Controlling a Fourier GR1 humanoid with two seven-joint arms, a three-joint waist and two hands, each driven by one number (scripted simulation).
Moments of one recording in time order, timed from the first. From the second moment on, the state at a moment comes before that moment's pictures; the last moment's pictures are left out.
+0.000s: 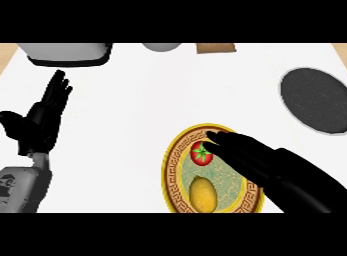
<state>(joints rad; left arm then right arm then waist) -0.24 0.29 -0.01 -1.43 0.12 0.16 0.05 -0.33 -0.58 0.48 -2.19 0.07 0.35 0.57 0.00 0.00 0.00</state>
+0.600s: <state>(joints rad) -0.24 0.26 0.02 -1.43 0.09 0.14 0.05 -0.28 -0.44 0.49 -2.04 0.26 0.46 0.53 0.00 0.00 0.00</state>
